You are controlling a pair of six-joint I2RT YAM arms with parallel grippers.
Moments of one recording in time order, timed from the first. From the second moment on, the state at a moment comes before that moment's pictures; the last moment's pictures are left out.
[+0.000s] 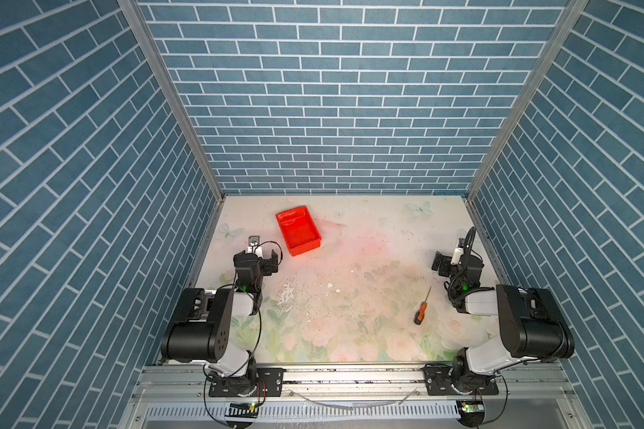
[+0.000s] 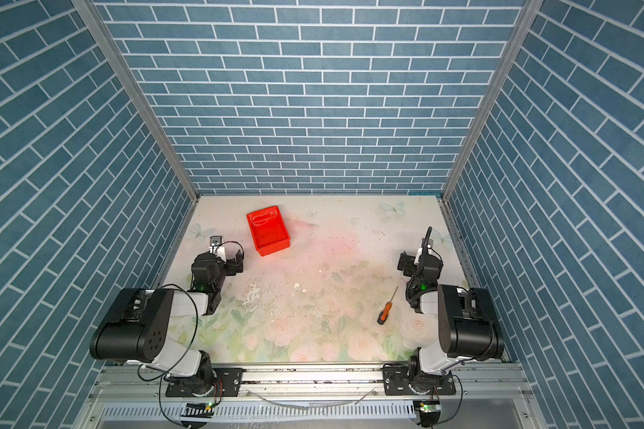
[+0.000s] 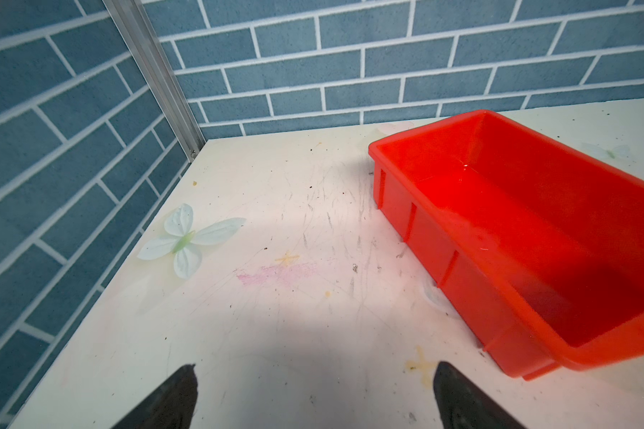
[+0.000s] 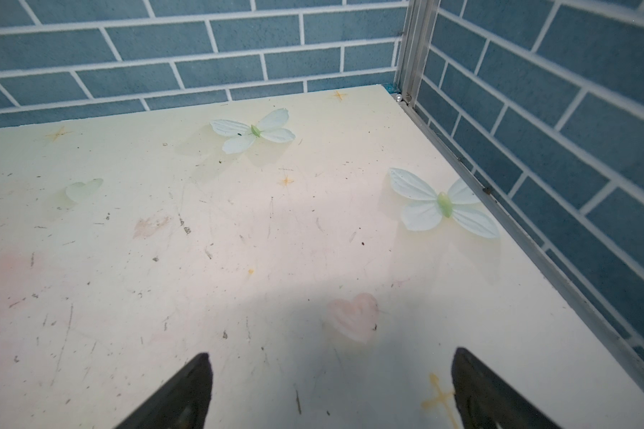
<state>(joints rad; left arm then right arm) -0.03 1.53 0.37 0.81 -0.14 0.06 -0.04 1.53 0.36 0.77 0.09 0.05</state>
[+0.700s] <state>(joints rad) -0.16 1.18 0.36 0.65 -0.19 0.11 -0.04 1.29 0.37 0.58 0.10 0.05</state>
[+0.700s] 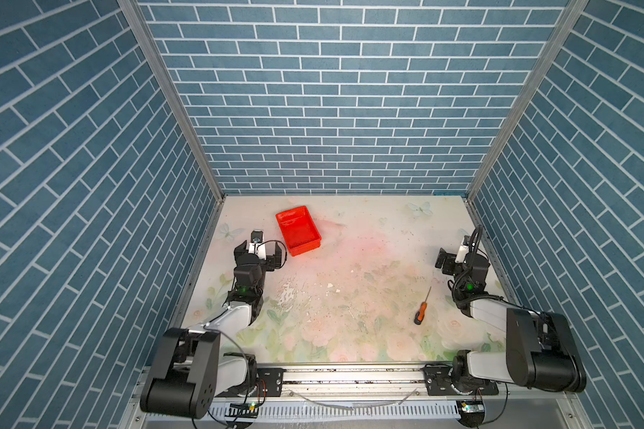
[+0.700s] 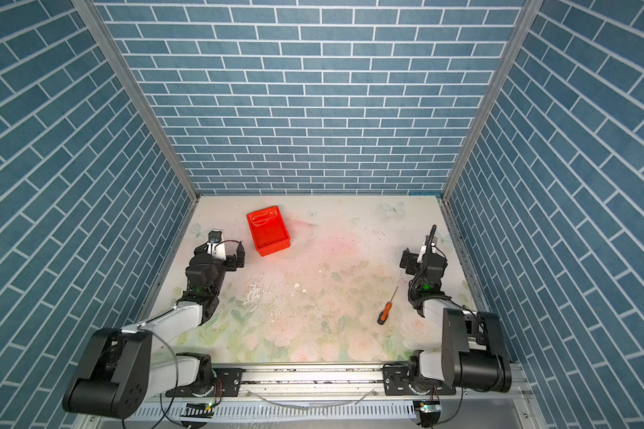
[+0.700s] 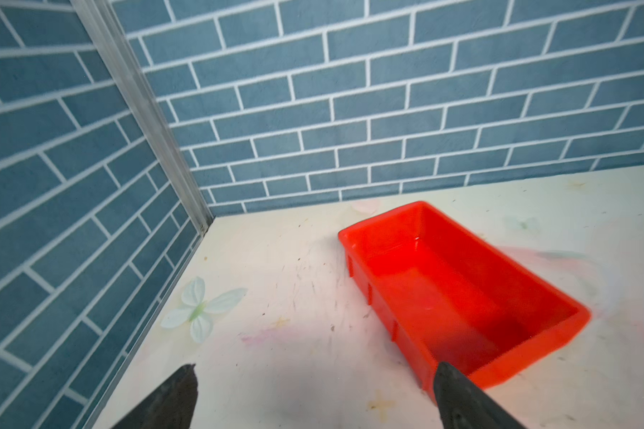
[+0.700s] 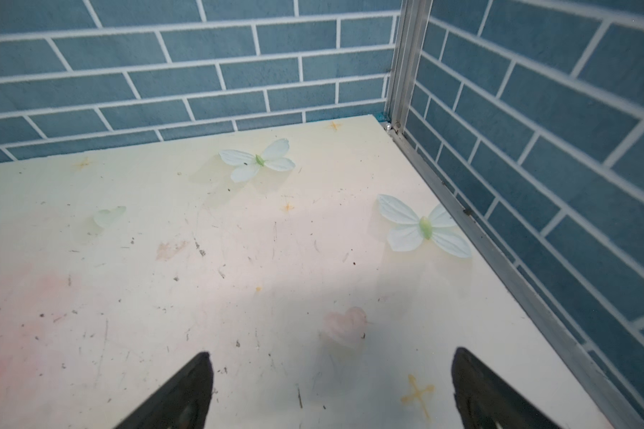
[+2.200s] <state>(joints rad) -1.00 1.34 0.57 0.40 0.20 0.22 0.26 1.29 0.63 -0.59 0.01 0.69</state>
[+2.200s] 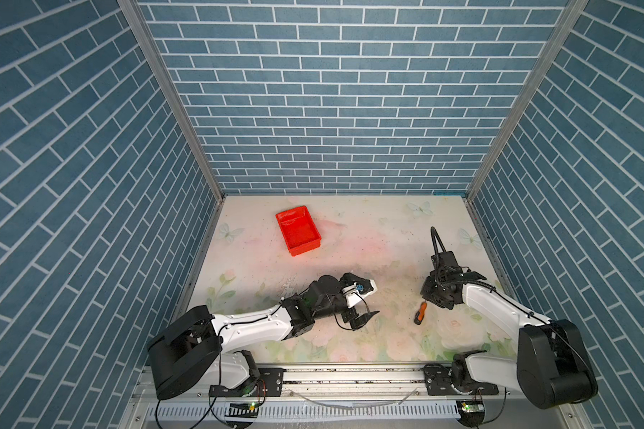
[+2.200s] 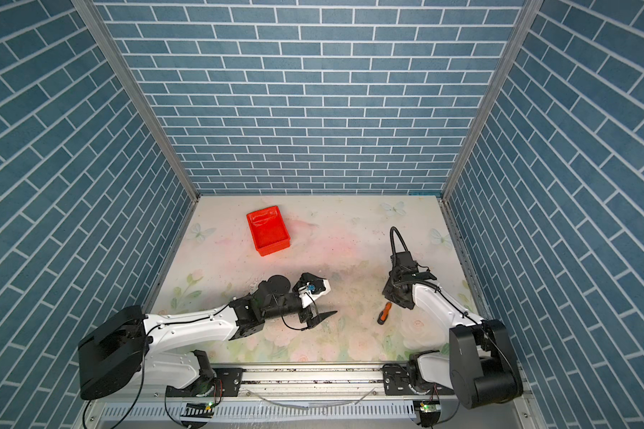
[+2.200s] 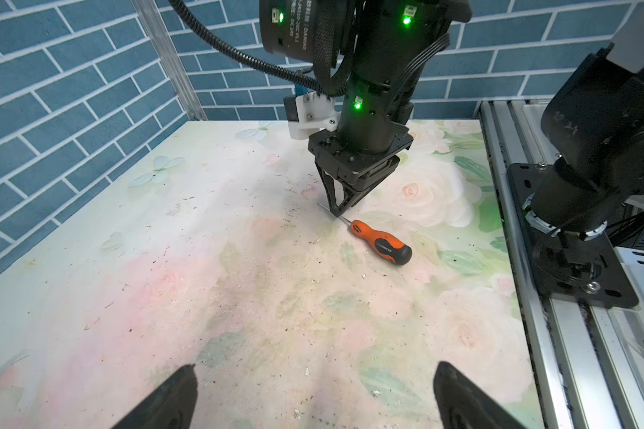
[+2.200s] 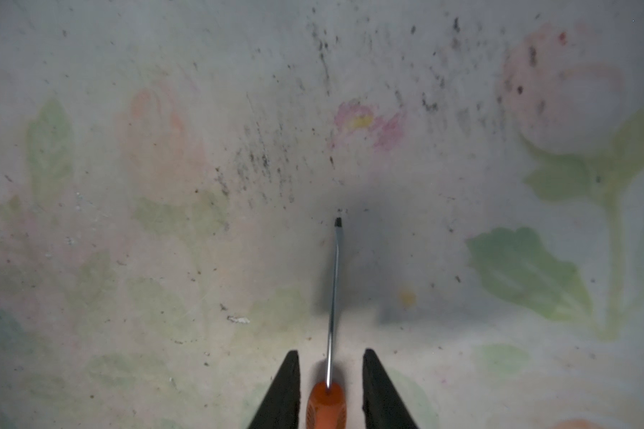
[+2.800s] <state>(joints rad) -1.00 1.35 0.57 0.40 0.20 0.23 0.26 1.38 0.64 -0.53 -0.01 0.71</state>
